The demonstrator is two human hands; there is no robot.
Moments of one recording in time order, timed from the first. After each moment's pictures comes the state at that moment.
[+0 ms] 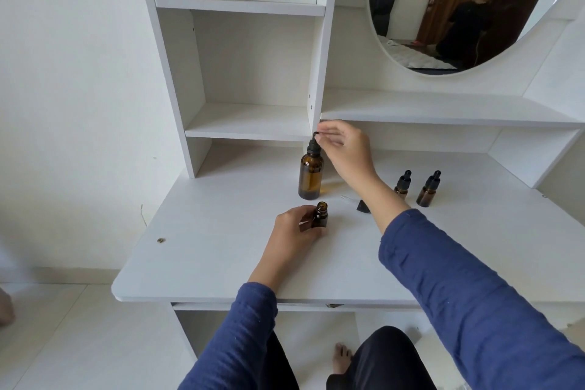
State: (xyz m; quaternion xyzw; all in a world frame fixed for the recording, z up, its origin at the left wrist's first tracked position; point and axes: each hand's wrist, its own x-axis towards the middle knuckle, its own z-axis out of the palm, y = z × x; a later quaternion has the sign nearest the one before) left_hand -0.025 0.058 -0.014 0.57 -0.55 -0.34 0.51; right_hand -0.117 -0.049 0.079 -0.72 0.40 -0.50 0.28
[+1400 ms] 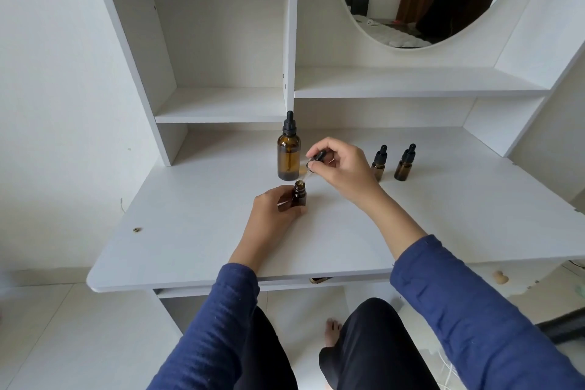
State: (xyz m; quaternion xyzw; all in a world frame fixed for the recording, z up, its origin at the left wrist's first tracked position) left_hand -0.028 0.059 -0.015 0.58 -0.57 -0.30 0.49; right_hand -0.167 0.000 0.050 -0.74 0.37 -0.44 0.35
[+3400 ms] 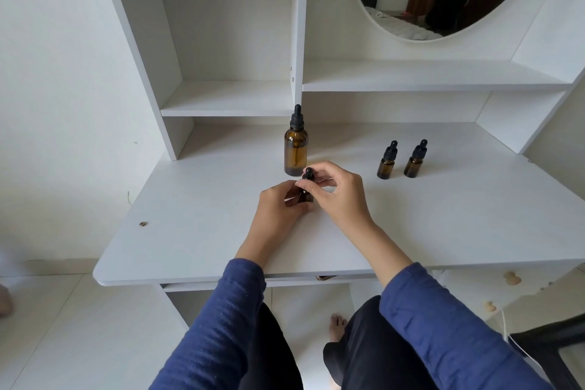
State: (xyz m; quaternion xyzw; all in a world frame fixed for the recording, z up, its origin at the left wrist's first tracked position) left_hand -0.027 0.054 -0.018 0.58 -0.60 -0.25 0.49; right_hand -0.148 0.017 0.002 -0.73 0.38 -0.50 0.27
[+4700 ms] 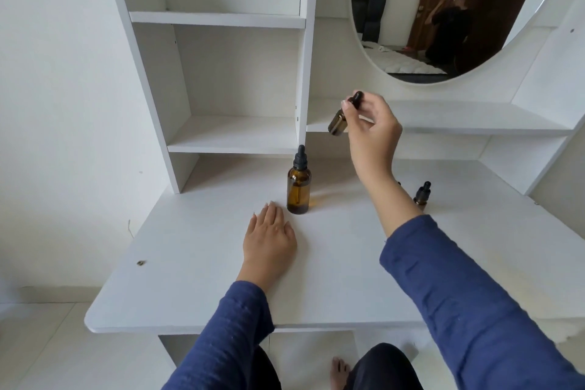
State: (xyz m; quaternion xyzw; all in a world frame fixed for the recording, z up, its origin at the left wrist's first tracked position) left_hand -0.014 0.030 -0.022 0.76 -0.62 -0.09 0.19; right_hand -0.142 -0.056 0.117 -0.59 0.35 -0.70 0.20
